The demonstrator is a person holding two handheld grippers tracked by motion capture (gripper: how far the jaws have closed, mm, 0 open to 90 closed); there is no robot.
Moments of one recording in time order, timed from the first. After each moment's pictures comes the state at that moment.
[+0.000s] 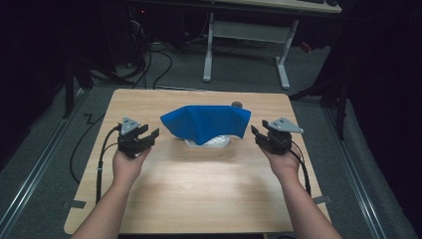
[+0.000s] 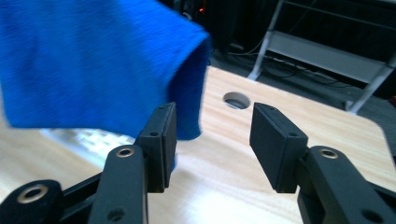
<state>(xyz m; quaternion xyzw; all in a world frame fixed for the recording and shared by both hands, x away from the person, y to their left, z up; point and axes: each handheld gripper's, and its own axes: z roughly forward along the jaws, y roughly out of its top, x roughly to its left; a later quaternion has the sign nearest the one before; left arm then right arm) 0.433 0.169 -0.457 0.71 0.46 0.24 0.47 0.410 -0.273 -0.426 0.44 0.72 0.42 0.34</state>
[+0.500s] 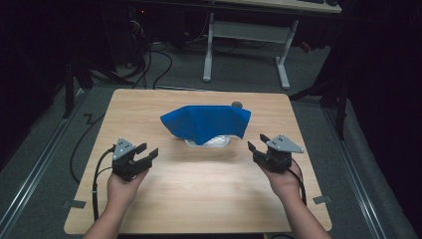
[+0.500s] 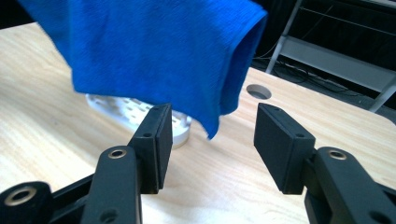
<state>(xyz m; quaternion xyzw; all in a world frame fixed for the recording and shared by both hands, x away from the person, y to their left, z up) 0.369 0.176 -0.472 0.72 0.45 0.20 0.49 0.359 -0.261 -0.434 0.41 0.73 0.42 0.34</state>
